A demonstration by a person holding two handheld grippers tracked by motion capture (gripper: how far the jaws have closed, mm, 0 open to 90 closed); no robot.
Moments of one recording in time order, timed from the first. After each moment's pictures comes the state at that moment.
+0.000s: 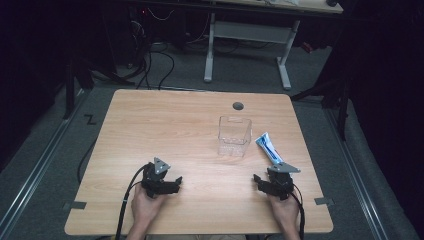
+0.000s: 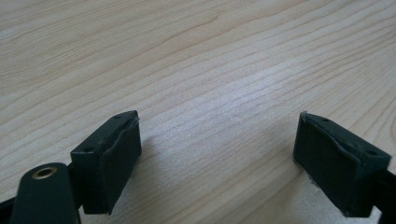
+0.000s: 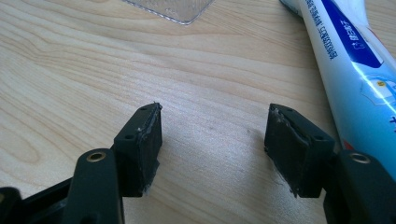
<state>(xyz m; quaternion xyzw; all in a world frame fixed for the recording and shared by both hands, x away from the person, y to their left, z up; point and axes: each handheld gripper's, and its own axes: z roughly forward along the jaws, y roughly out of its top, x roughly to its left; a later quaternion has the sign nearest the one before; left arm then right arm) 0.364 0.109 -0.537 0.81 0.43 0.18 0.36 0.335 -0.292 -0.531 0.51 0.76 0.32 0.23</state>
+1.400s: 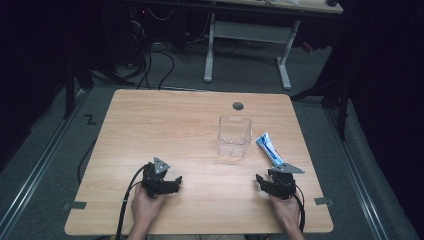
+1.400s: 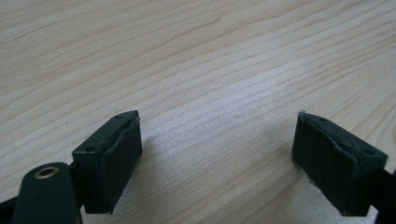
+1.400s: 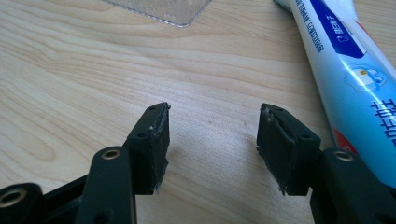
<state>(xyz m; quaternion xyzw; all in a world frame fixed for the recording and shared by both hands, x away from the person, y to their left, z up) 0.364 0.109 -0.536 0.81 0.44 0.18 0.35 0.329 -0.297 -0.525 0.54 0.74 0.34 0.21</state>
